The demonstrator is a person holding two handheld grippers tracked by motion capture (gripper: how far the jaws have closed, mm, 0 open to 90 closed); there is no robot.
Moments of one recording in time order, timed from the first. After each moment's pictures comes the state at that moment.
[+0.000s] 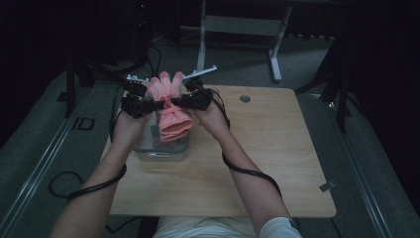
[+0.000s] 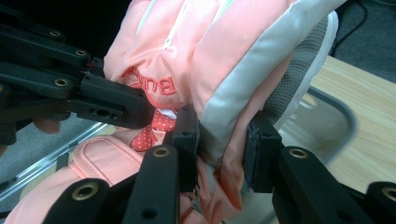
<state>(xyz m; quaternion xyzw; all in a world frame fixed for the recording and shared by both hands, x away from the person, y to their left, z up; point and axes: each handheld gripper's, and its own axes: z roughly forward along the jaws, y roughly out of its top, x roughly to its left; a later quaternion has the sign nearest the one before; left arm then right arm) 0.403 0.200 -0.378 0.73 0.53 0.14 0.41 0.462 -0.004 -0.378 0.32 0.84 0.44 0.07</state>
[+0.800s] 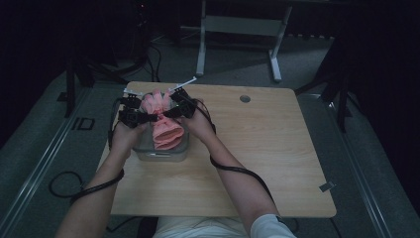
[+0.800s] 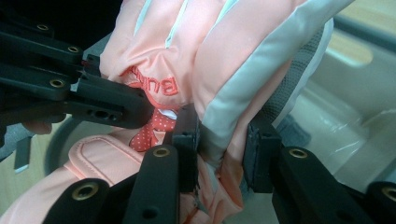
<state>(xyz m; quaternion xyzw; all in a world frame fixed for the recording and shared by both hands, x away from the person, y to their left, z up) 0.433 0.225 -0.454 0.72 0.58 0.08 0.37 0.491 0.036 -0.447 0.33 0.86 0.37 0.03</state>
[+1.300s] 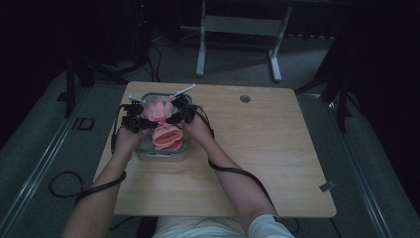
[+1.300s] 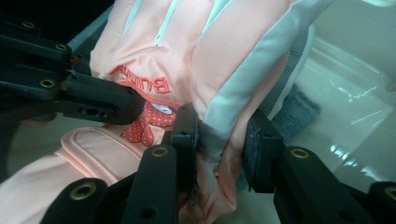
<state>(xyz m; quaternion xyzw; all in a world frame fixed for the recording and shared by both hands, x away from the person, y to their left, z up) 0.447 0.229 -0.489 0.73 0.59 0.05 0.34 0.506 0.038 -0.485 0.37 0.87 0.34 0.00</state>
